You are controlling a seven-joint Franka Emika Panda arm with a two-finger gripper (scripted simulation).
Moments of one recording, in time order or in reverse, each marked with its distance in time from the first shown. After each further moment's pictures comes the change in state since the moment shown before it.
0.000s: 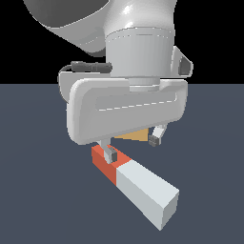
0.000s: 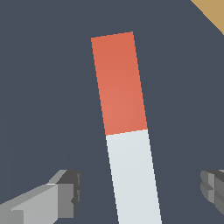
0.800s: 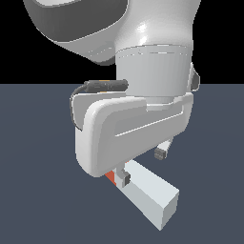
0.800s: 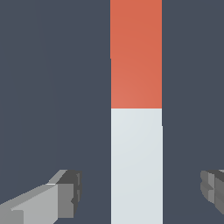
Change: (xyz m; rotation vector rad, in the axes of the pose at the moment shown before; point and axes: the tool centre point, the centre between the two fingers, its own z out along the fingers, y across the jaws) arm -0.024 0.001 0.020 0.002 0.003 -0.145
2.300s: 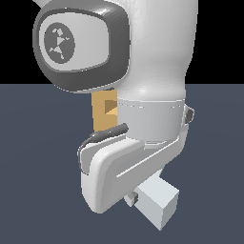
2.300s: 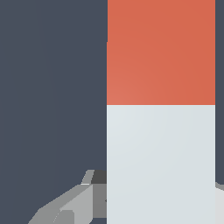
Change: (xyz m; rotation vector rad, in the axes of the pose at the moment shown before) arm 0.000 0.001 0.050 0.000 0.001 -0.004
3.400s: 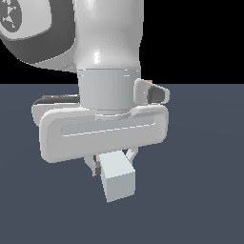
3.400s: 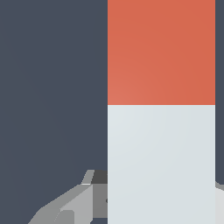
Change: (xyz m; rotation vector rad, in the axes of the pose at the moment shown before) arm 0.050 -0.029 -0.032 0.002 0.002 0.358
